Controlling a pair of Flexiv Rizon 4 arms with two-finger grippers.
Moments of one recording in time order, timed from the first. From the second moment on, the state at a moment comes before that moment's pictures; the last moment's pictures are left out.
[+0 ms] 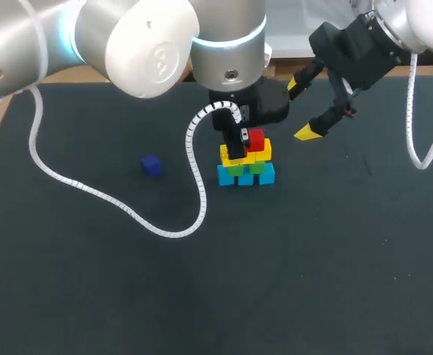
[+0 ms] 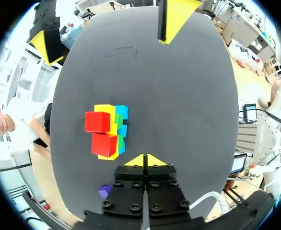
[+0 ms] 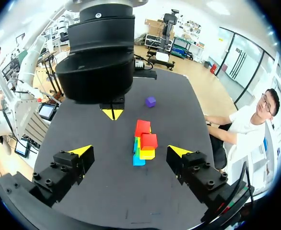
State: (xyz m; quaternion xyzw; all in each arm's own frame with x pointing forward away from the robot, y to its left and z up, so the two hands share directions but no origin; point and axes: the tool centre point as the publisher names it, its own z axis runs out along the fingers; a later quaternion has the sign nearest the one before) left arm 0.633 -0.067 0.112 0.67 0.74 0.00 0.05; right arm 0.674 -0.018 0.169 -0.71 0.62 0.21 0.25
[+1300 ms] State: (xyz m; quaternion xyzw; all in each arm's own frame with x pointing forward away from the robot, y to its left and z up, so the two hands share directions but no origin) left arm 0.653 -0.073 0.089 0.67 0.74 0.00 0.05; right arm 0.674 -0.018 0.169 -0.71 0.62 0.21 0.25
